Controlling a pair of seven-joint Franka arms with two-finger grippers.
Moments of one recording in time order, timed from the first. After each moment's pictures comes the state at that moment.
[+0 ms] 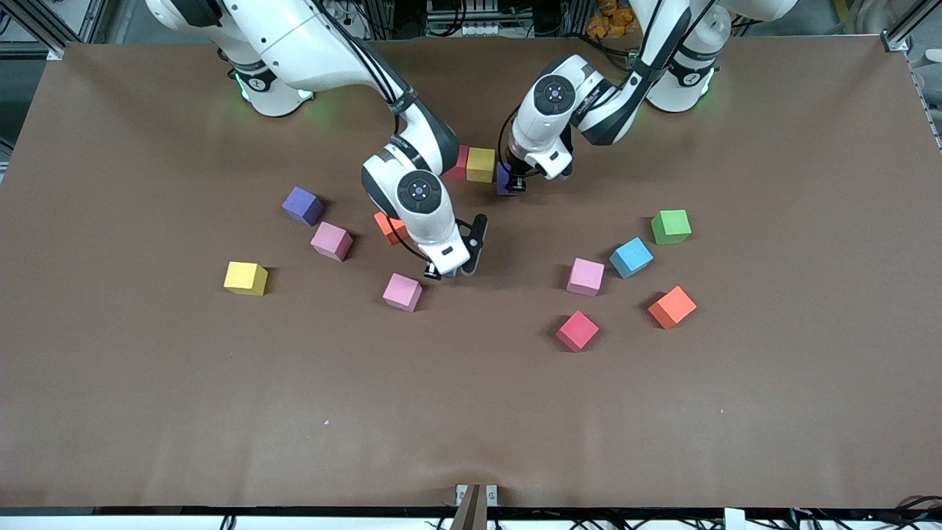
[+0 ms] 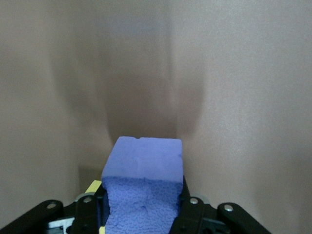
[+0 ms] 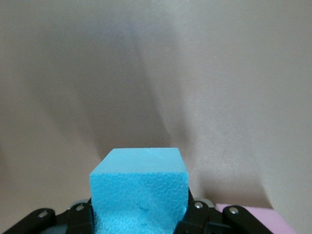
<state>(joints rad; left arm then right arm) -0.59 0.30 -0.36 -2.36 -0.21 2.68 -2.31 0.68 0.66 0.06 -1.66 0.02 2.29 -0.54</state>
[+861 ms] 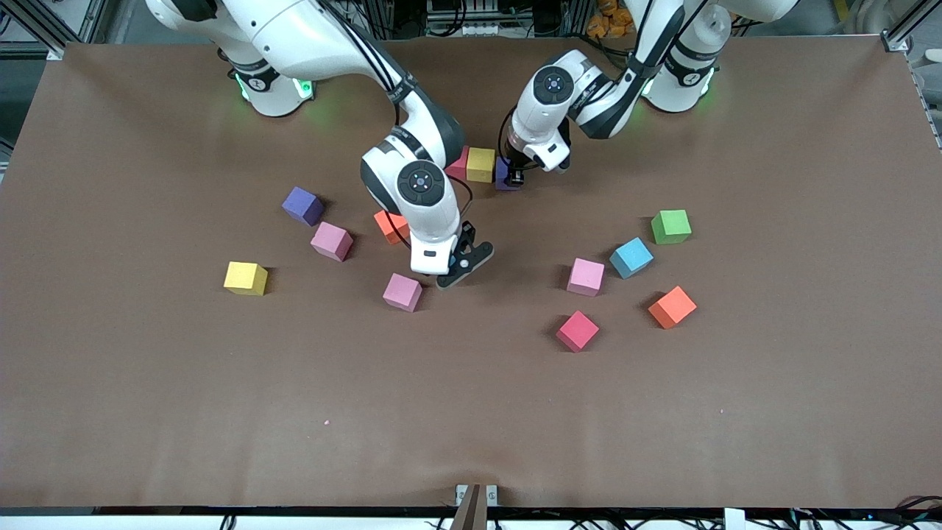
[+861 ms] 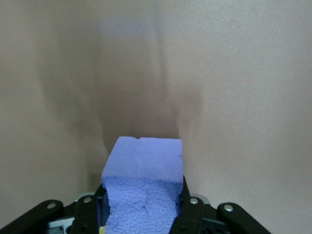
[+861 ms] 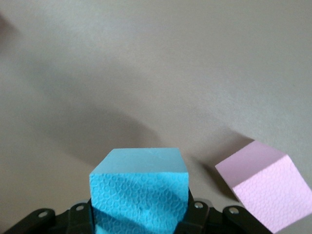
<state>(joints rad) -0.63 0.30 -0.37 -2.41 -0.21 2.77 -2.32 0.68 0.63 0.05 -1.60 0.02 2.26 0.13</state>
